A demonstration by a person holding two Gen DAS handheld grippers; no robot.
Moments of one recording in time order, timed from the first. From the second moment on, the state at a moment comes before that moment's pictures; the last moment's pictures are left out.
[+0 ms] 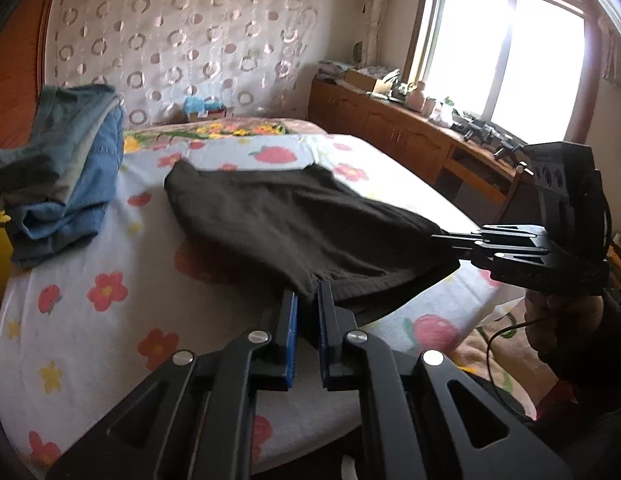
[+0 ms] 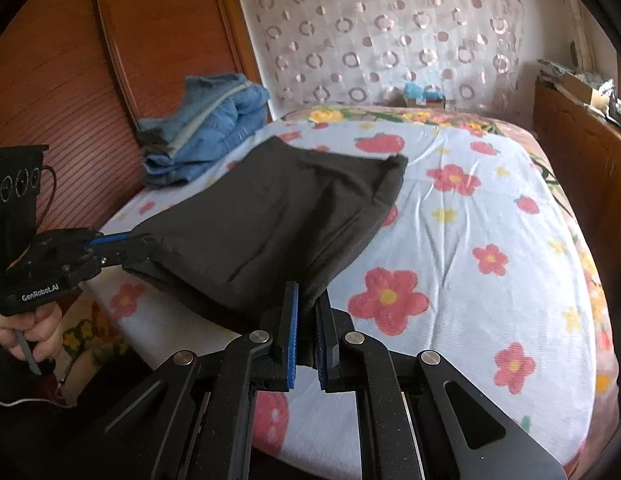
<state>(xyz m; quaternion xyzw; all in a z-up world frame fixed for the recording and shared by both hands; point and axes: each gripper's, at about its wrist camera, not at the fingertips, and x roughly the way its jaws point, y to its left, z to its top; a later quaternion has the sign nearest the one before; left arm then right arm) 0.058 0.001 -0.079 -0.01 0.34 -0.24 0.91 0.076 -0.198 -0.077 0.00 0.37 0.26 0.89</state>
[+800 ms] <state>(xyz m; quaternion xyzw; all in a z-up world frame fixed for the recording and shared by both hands) 0.063 0.002 -0.052 -0.01 0.31 -0.25 0.92 0.073 -0.201 -0.045 0.00 0.34 0.26 0.91</state>
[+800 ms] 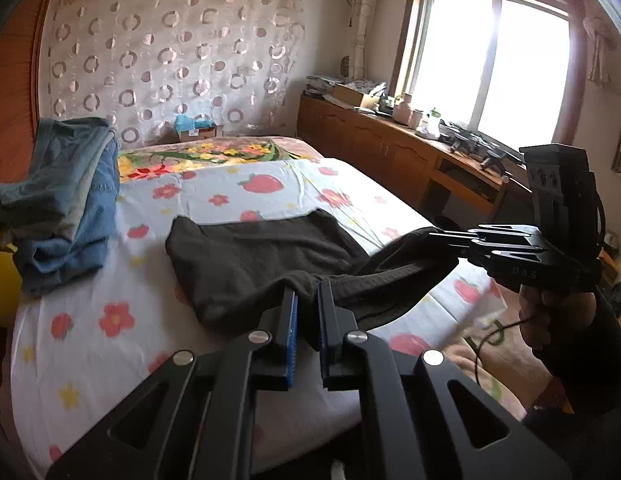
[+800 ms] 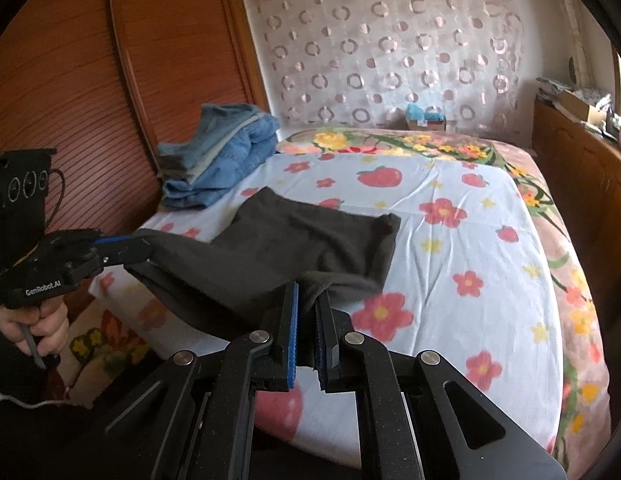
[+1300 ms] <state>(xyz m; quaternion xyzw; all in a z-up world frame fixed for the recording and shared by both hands) 0.147 0.004 -0.065 0.01 0.32 -0.19 0.93 0.176 -0.176 -0.063 -0.02 0.35 0.22 0.91</state>
